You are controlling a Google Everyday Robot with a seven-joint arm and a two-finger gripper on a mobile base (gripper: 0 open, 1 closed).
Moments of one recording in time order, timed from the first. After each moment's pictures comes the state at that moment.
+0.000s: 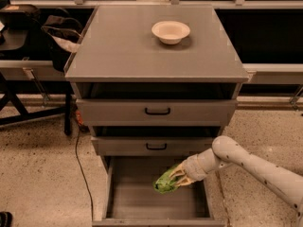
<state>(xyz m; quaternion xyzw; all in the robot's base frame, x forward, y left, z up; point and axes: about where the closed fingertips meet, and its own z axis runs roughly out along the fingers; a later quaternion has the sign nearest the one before) 0.515 -0.105 0.407 -0.86 0.31 0.17 0.37</state>
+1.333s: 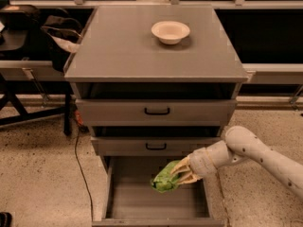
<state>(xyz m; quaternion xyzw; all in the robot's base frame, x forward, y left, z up) 0.475 -0.100 0.520 -0.85 0.27 0.20 0.41</state>
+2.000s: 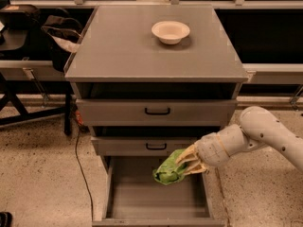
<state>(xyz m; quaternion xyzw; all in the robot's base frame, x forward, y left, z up) 0.459 -0.105 0.627 -0.86 0.25 0.18 0.41</state>
